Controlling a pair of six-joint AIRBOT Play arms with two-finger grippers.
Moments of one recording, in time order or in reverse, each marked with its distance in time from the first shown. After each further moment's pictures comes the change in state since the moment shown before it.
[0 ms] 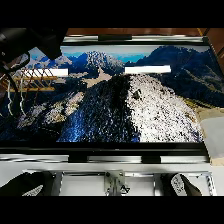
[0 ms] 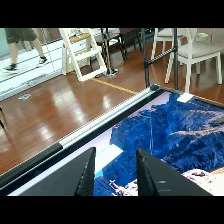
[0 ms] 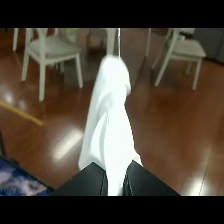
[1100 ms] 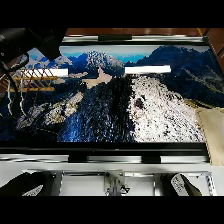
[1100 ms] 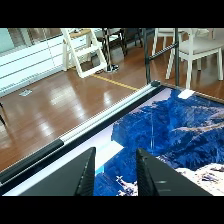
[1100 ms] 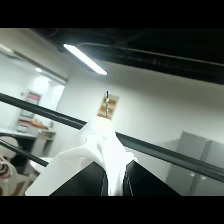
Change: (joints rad) left arm 0.011 0.001 0.000 0.000 -0.014 -0.001; right arm -0.028 -0.037 0.000 -0.056 -0.707 -0.186
